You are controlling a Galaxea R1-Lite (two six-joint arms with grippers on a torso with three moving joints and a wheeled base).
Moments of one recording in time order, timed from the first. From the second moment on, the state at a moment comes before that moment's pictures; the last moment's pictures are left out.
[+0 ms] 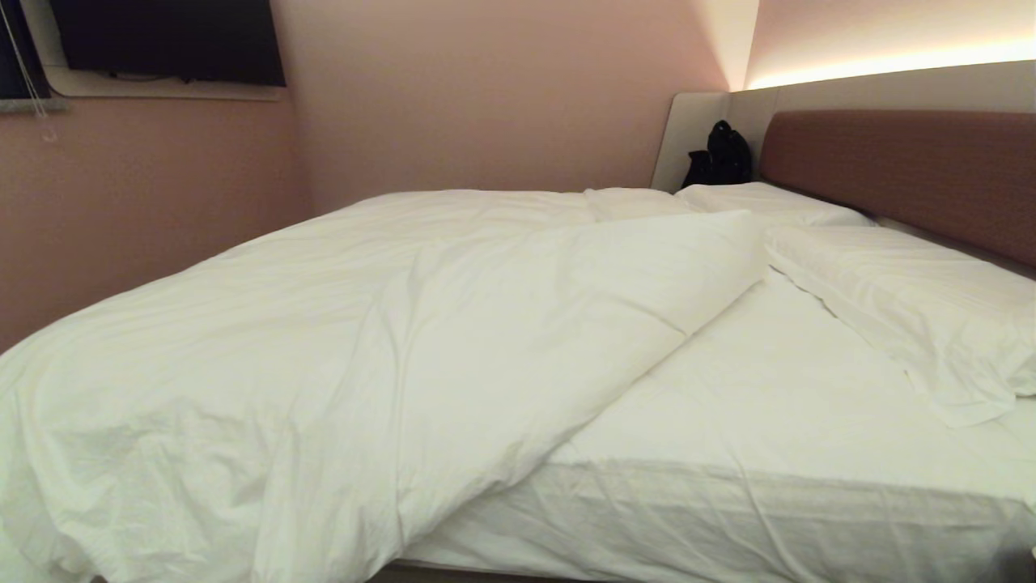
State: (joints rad) left arm 0.01 0.00 0.00 0.03 -0.01 0.08; right arm 0.01 0.00 0.00 0.00 -0.02 0.02
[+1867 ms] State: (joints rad) left arm -0.04 1.36 -1.09 0.00 -0.45 -0.46; right arm 0.01 0.00 0.00 0.00 -0.02 0.02
